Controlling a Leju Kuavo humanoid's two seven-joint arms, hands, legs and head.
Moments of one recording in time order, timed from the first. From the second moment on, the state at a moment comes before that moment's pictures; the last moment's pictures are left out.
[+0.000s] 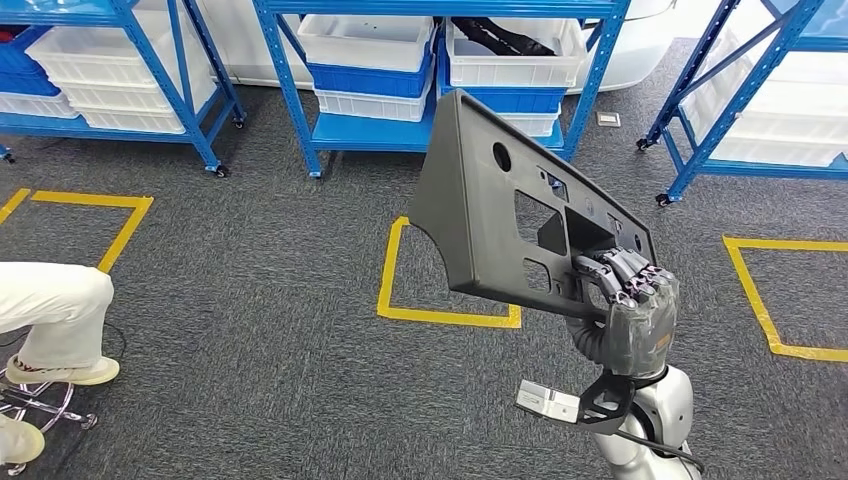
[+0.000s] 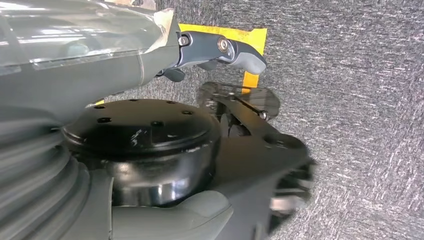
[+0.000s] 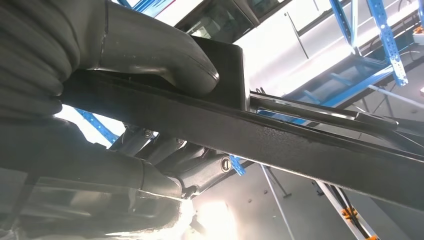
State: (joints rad) left arm -0.06 -0.21 -0.48 -0.20 0.66 0.24 -0.29; right arm -0.15 -0.08 0.28 -1.71 0.93 -0.64 -0.49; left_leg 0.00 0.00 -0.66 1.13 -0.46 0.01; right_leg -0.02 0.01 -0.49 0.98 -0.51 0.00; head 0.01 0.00
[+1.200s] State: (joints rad) left arm -0.05 -0.21 -0.48 -0.20 0.67 0.46 -0.39; right arm -0.13 -0.07 0.27 -1.71 0.88 -0.64 -0.53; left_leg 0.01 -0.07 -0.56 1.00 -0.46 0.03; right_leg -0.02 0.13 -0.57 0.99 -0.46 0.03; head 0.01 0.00
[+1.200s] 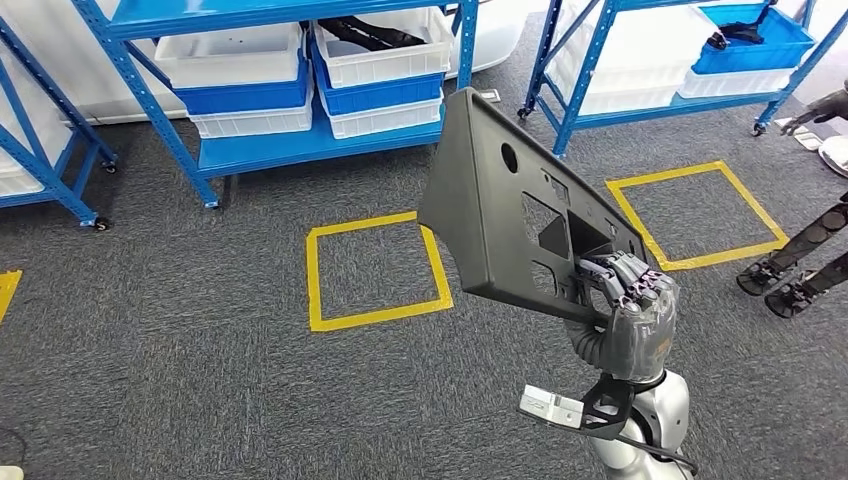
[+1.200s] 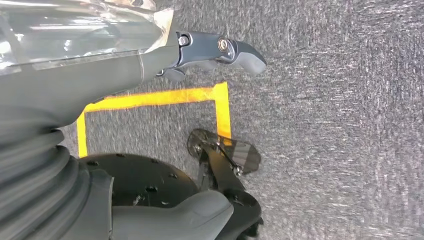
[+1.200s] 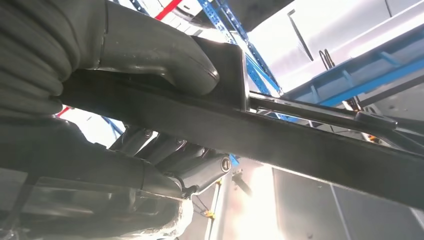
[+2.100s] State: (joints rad) left arm -0.06 -0.20 -0.52 -0.20 0.69 0.29 -0.36; right arm -0.12 -0.07 0.26 -1.71 0.93 -0.64 -0.47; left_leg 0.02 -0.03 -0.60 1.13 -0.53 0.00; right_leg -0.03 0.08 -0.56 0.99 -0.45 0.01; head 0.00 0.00
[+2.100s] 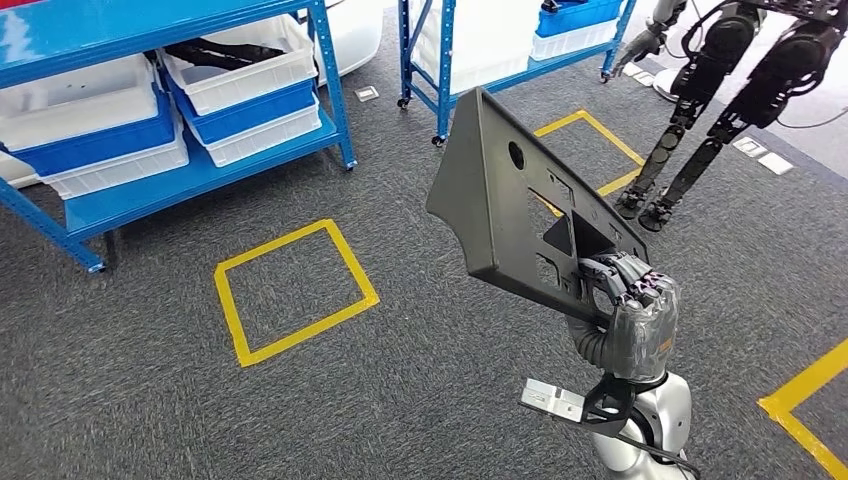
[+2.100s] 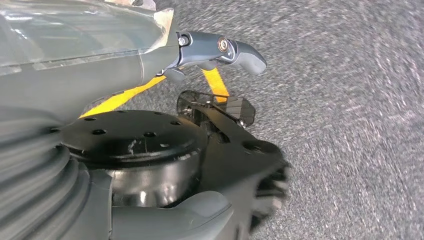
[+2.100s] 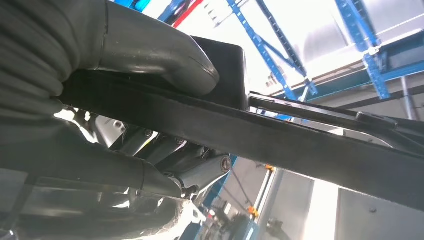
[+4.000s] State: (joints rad) left arm -0.05 -0.17 -0.58 -0.20 0.75 0.22 -0.34; right arm -0.23 -0.49 0.24 -1.52 1.53 -0.64 0.03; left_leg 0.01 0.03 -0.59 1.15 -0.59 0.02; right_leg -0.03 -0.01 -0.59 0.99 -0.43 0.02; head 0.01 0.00
